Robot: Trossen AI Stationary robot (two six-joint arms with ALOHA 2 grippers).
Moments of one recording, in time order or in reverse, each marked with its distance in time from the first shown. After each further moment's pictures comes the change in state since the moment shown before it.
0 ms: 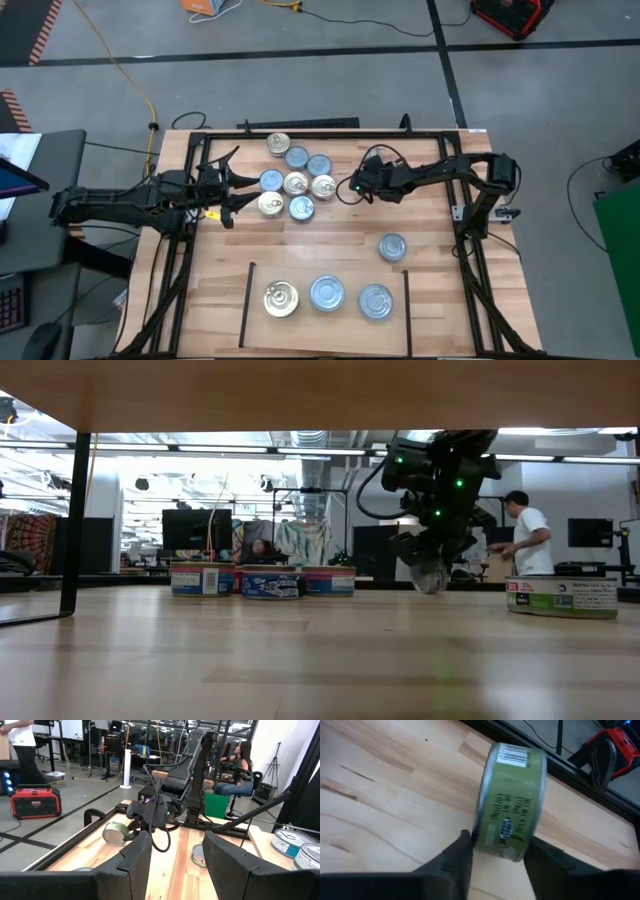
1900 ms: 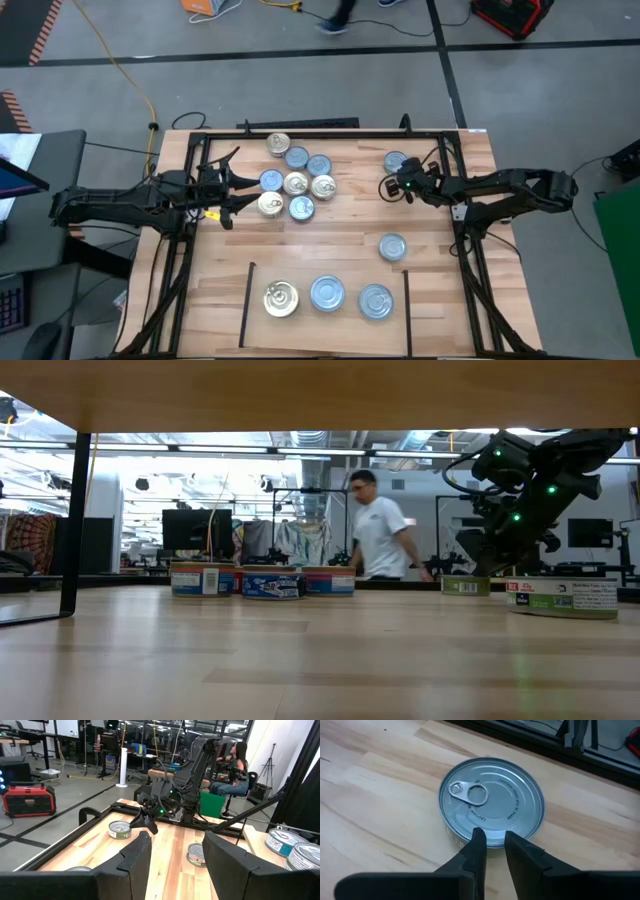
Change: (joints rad) left arm 0.000 0.001 0.000 -0.002 0.020 -0.015; right arm -0.167 -0.472 -0.580 0.487 -0.217 -0.199
